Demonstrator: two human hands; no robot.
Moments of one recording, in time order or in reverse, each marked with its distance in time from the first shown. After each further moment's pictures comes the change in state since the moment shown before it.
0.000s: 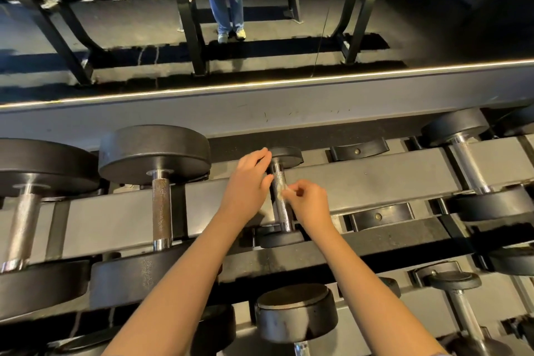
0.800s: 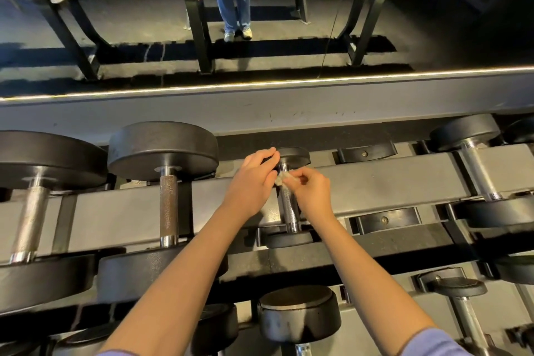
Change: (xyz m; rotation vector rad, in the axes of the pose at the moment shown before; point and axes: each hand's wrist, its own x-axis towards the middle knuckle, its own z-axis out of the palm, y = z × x) left_hand 0.002 -0.014 -0.002 -0.031 0.001 0.060; right_hand 0.023 -0.004 0.010 0.101 0.082 -0.085
